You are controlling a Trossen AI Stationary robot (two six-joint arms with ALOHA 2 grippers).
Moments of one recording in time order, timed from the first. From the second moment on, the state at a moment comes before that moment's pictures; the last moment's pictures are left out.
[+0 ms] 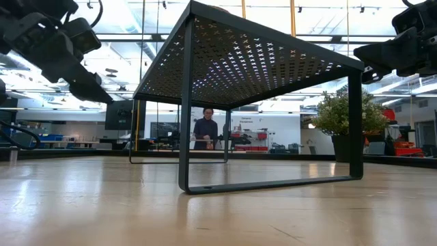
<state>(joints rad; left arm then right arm) -0.02 0.50 0.28 -0.30 0.00 -0.24 0.03 0.01 0.02 0.02 -0.09 -0.04</state>
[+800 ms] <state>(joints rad) -0.02 0.24 0.15 -0.21 -0.01 -0.16 0.03 0.01 0.02 0.02 -0.09 -0.04</state>
